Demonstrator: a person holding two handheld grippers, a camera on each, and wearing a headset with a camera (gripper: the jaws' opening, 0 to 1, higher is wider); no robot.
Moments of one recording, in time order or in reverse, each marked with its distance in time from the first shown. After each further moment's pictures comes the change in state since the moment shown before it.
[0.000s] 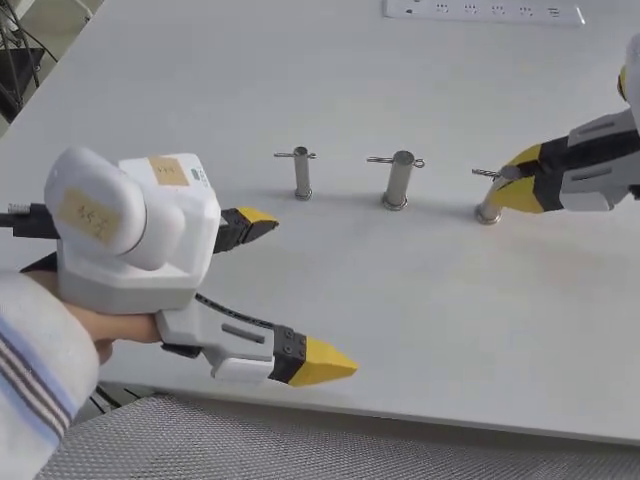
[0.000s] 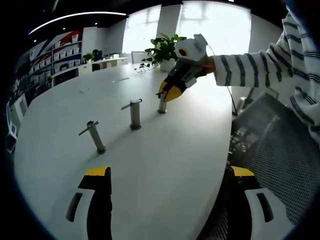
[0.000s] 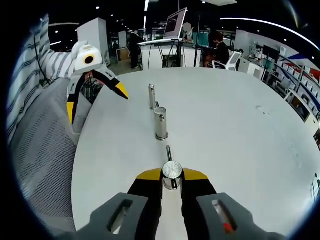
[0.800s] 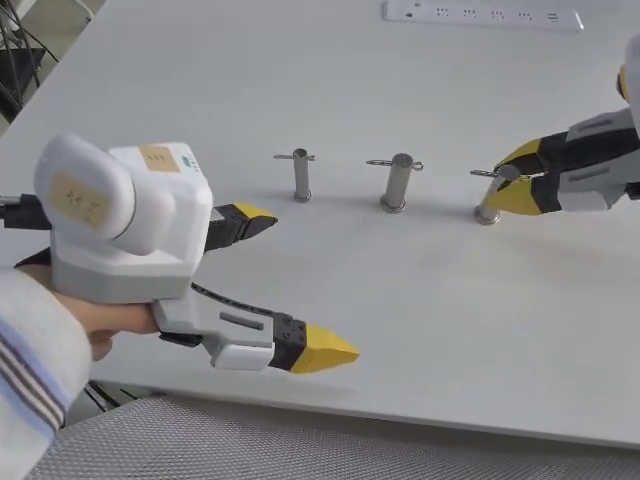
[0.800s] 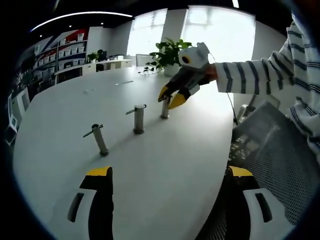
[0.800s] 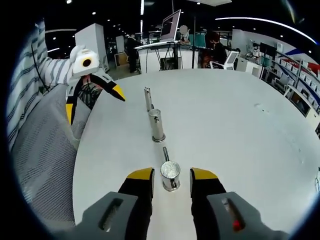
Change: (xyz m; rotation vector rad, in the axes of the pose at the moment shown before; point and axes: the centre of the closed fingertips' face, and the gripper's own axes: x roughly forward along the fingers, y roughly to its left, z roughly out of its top) left arm -0.005 0.003 0.011 -0.052 -0.041 0.008; right arm -0.003 0.008 0.007 0.051 -0.032 0.014
